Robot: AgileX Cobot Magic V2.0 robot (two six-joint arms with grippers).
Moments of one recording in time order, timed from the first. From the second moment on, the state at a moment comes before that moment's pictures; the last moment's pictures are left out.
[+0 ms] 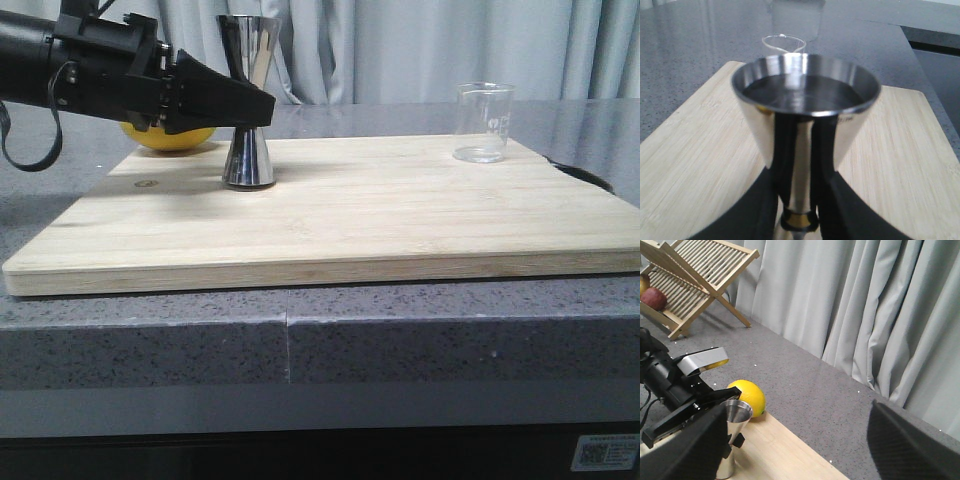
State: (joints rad) left arm -0.20 1.93 -1.19 1.53 -1.17 -1.00; right arm -0.01 1.00 -1.00 -1.73 -0.74 1.49
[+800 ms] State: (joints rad) left arm -0.20 1.93 -1.19 1.53 -1.17 -0.93; right arm -0.01 1.00 -1.00 -1.73 -0.74 1.49
